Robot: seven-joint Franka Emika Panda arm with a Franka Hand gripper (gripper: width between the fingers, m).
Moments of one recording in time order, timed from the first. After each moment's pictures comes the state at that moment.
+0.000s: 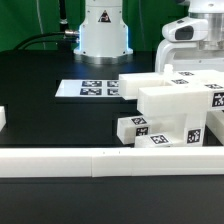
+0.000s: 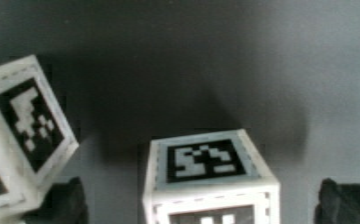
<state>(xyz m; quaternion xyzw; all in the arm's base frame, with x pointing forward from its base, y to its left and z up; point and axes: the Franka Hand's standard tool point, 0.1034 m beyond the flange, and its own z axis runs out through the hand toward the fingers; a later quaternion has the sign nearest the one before) 0.444 0.171 0.010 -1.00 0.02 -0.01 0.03</state>
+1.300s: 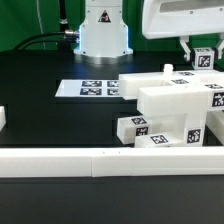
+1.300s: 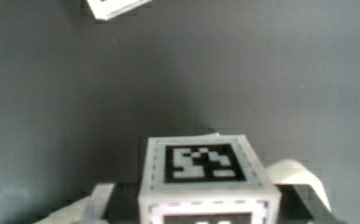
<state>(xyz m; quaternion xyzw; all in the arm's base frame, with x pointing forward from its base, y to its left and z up) 0.492 0.134 0.102 -1.00 0.07 0.01 0.06</state>
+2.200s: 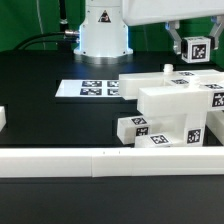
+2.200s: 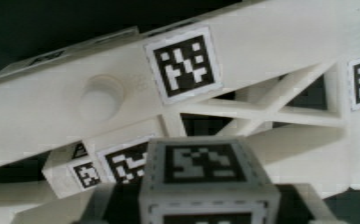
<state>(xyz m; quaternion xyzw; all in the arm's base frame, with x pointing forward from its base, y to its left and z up) 0.583 0.085 0.137 -1.00 0.00 -0.03 0.06</state>
